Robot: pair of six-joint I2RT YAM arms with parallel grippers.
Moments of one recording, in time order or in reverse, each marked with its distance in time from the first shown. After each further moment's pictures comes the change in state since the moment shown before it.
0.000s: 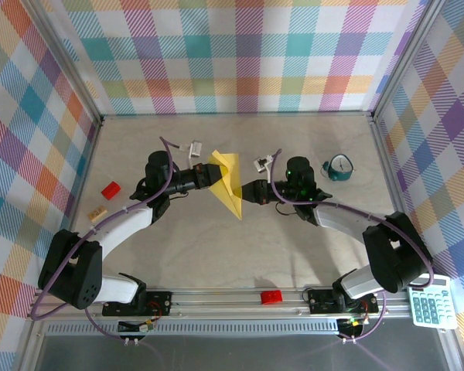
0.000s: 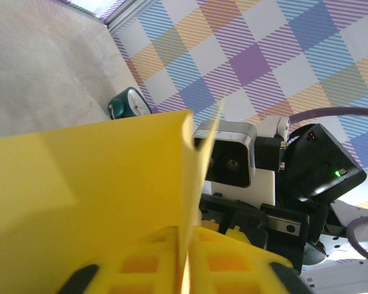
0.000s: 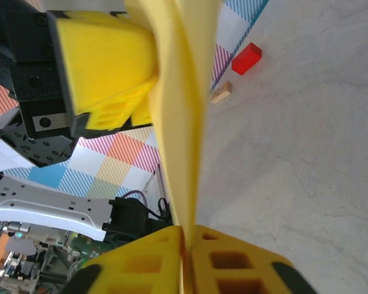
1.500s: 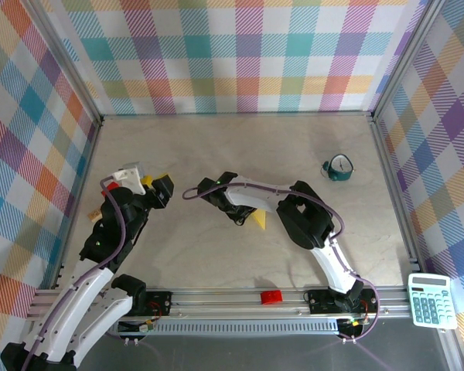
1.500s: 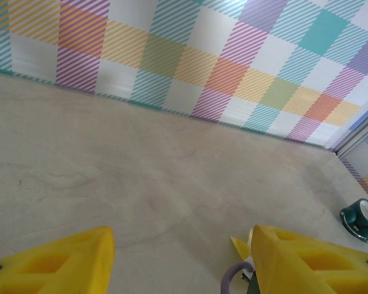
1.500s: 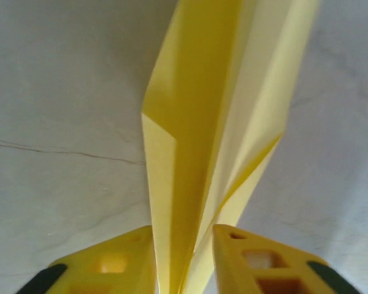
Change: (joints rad) left arm 0.041 -0.708 -0.136 -0.636 -0.904 0.415; right arm 0.414 0.734 0.961 -1.646 1.423 -0.409
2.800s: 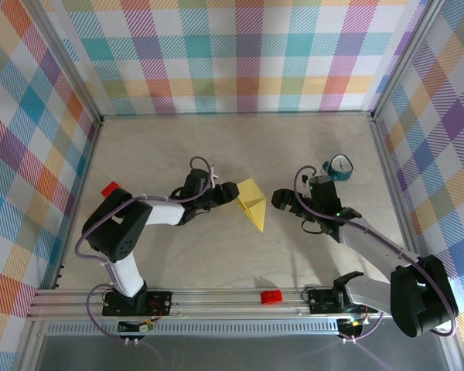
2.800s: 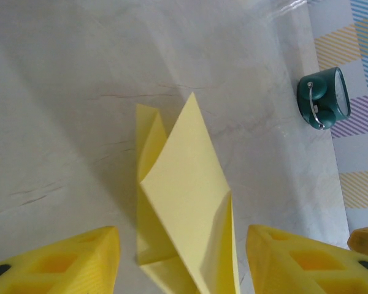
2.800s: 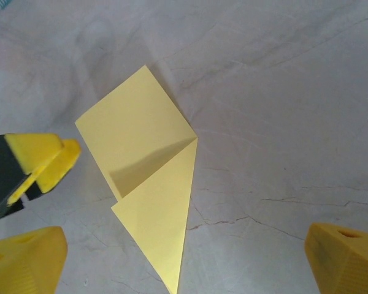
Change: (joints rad) left arm -0.195 1.151 0.146 0.670 0.440 -0.414; right arm -0.578 -1.055 -1.155 1.067 -0.717 0.294
